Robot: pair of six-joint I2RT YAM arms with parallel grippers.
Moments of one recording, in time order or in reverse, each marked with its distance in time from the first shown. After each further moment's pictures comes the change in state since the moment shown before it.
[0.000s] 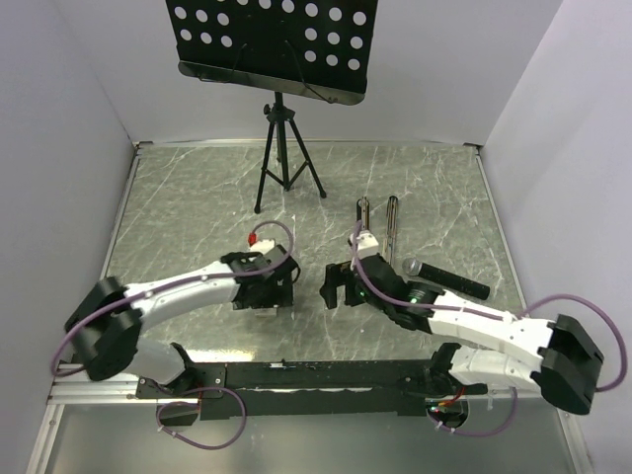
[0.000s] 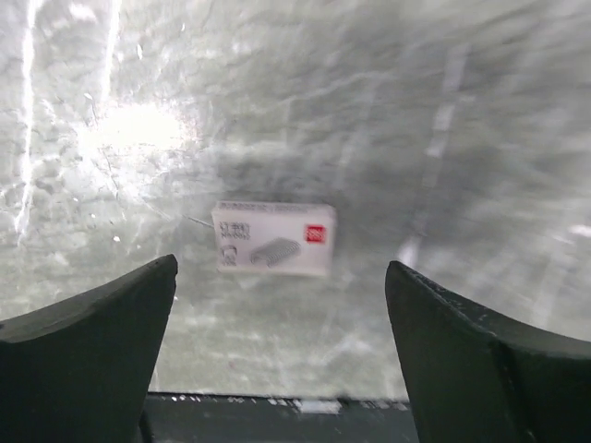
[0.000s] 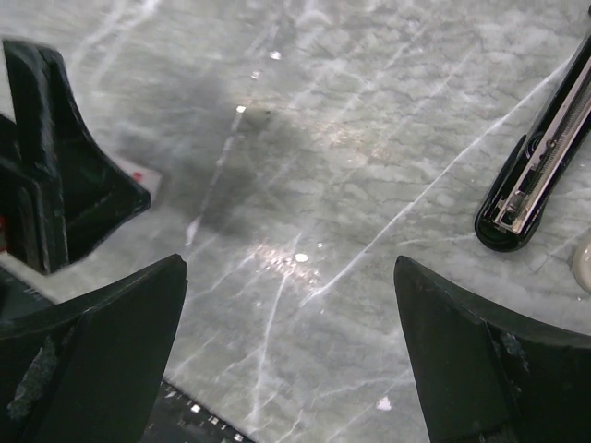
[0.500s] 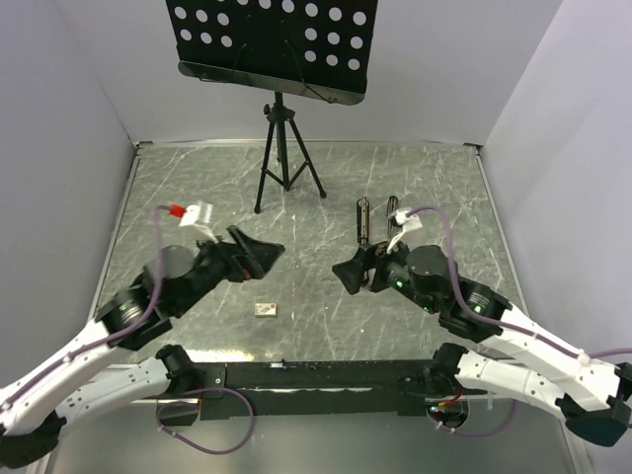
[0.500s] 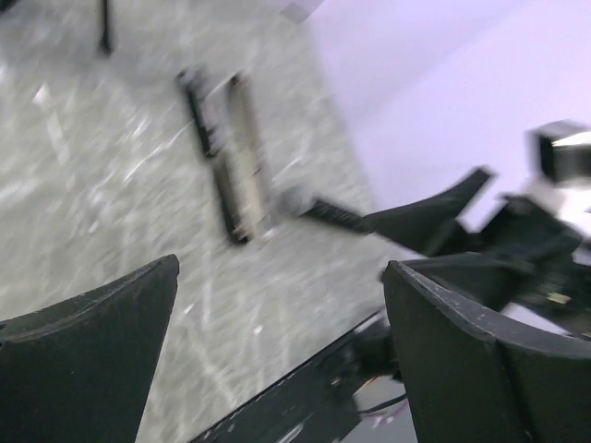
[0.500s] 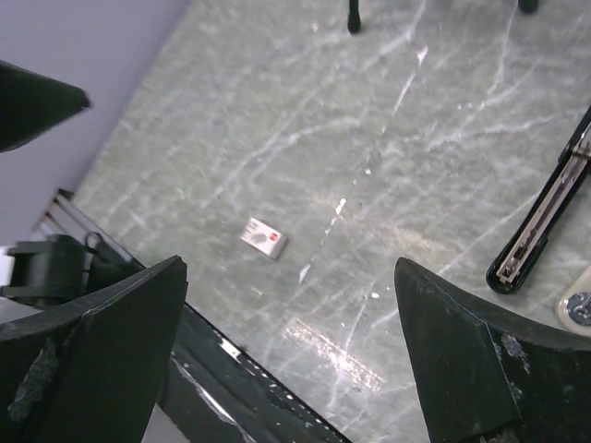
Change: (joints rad) left arm -0.003 -0.723 0.008 0.349 0.052 0.114; right arm -0.002 -0.333 0.224 -0.238 -0.025 -0.015
